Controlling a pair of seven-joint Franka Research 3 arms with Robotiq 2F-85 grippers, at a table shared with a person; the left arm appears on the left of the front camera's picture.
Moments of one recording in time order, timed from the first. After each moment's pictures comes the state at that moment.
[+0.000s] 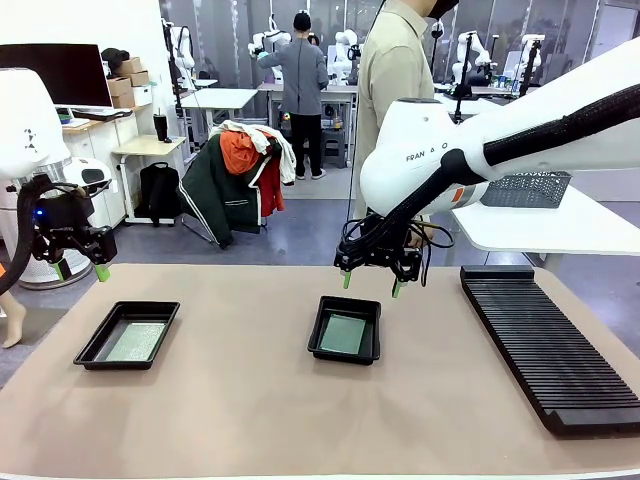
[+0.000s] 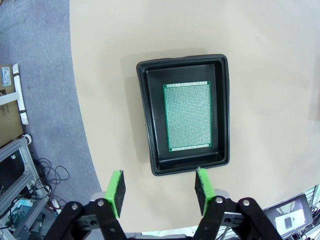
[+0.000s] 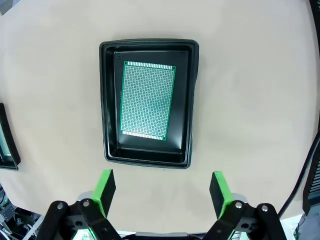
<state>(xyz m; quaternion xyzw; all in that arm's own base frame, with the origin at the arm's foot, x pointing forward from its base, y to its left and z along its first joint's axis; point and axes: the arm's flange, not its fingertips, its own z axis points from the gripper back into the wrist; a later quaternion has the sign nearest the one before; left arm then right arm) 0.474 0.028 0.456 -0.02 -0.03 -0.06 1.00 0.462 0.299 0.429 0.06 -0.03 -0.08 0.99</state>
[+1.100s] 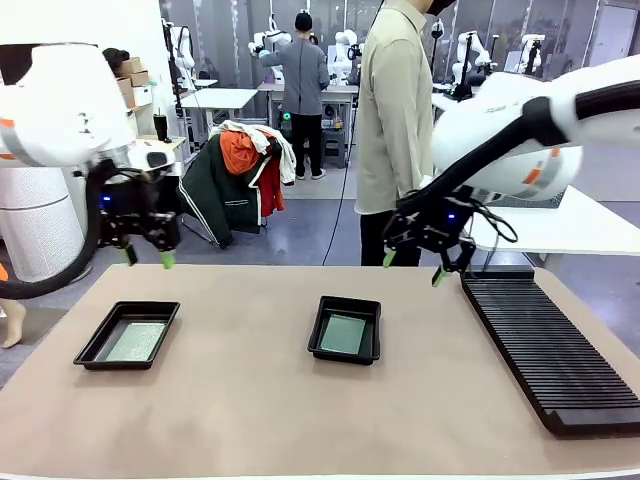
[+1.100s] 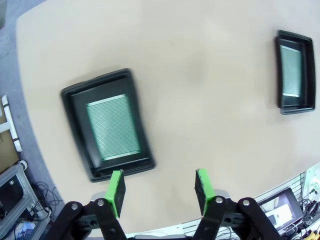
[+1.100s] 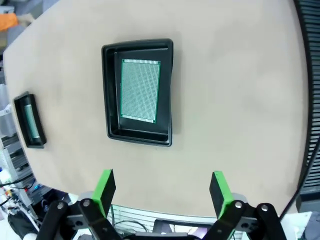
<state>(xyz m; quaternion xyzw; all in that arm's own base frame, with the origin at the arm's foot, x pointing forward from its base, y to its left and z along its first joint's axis) 0.456 -0.104 0.490 -0.04 -0.07 -0.12 0.99 0.436 0.193 0.470 0.17 -0.04 -0.09 0.98</state>
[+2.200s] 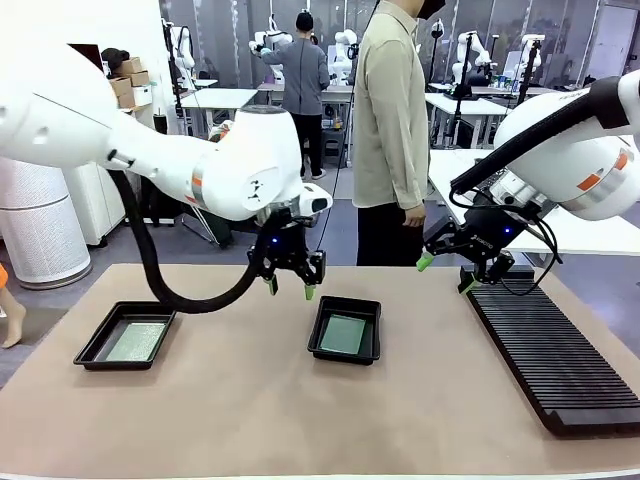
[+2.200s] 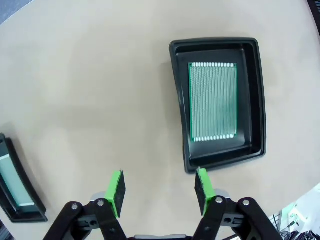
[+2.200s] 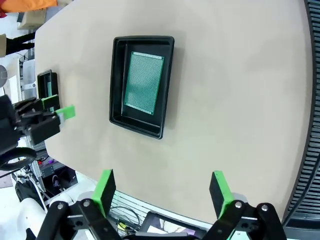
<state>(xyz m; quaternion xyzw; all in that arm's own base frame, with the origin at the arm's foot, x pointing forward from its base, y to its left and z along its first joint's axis) 0.479 -0.344 0.413 -0.03 -0.08 -0.15 0.98 0.426 0.122 0.452 0.26 -0.05 -0.04 0.96</state>
